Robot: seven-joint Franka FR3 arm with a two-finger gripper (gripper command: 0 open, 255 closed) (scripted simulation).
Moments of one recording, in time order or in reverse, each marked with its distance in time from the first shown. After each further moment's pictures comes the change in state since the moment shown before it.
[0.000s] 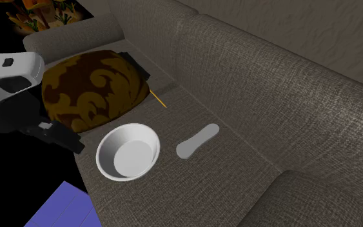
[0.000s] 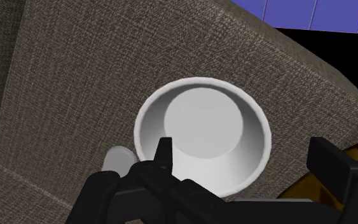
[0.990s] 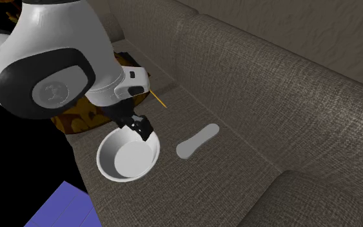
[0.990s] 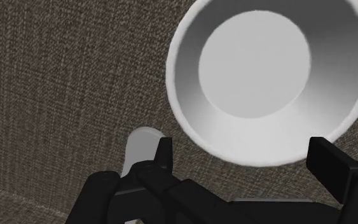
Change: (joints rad) arm -0.081 0.446 -0.110 0.131 0.000 0.287 0.037
